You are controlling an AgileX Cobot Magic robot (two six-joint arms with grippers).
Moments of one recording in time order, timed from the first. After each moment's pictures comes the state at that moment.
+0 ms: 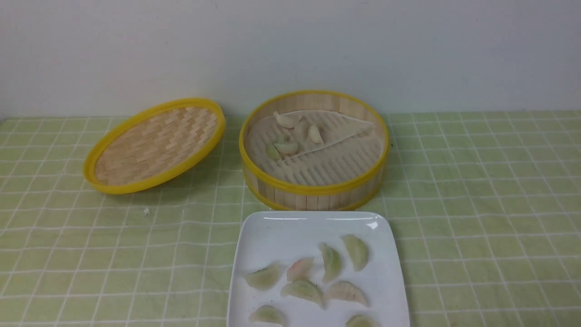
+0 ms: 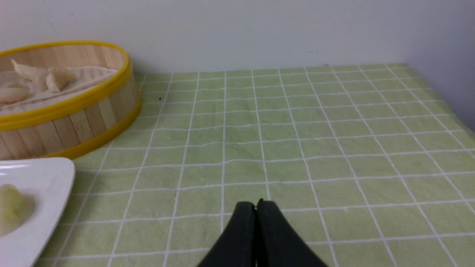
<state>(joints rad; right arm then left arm) -0.02 -0.02 0.02 -0.03 0.38 0.11 -0.09 0.47 -0.70 -0.34 0.36 -0.07</state>
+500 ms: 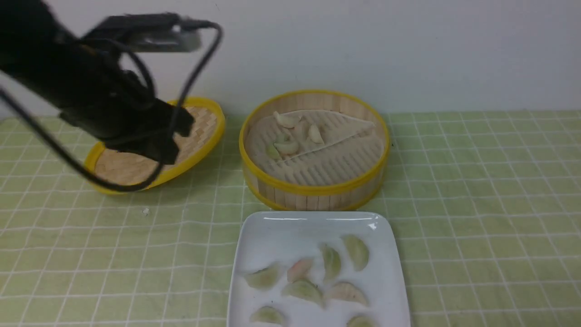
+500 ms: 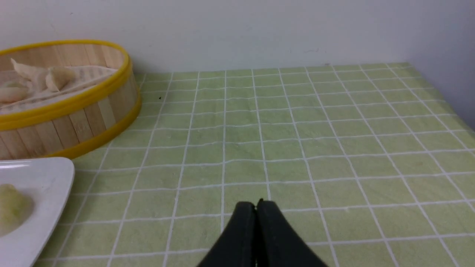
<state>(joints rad) -0.02 -0.02 0.02 -0.03 0.38 0.11 -0.25 1.61 -1.47 -0.26 1.13 0.15</state>
